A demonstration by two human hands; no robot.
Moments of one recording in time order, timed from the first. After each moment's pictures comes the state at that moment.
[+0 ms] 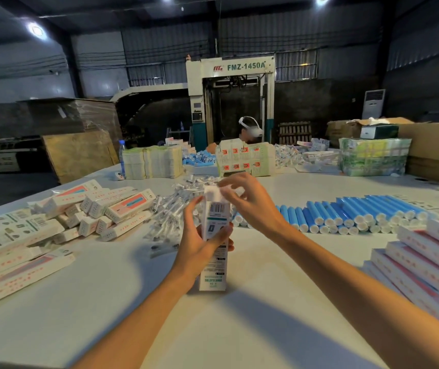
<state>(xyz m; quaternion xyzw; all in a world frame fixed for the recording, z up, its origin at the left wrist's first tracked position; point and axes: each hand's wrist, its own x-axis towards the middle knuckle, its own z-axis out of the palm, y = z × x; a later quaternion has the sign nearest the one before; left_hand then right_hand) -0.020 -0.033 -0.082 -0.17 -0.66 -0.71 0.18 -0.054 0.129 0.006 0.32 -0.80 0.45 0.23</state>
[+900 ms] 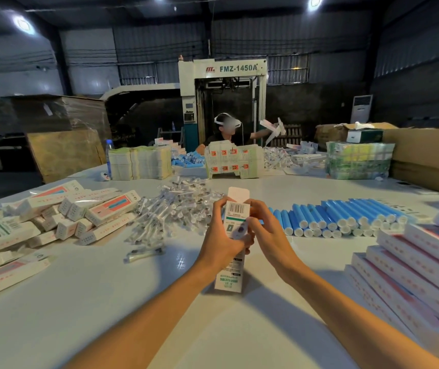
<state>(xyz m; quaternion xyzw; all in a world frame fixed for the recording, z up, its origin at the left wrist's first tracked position) -0.046 0.046 -0.076 -0.19 -0.71 -0.65 0.17 -0.045 0.185 -0.064 0.22 -0.70 0.66 0.12</state>
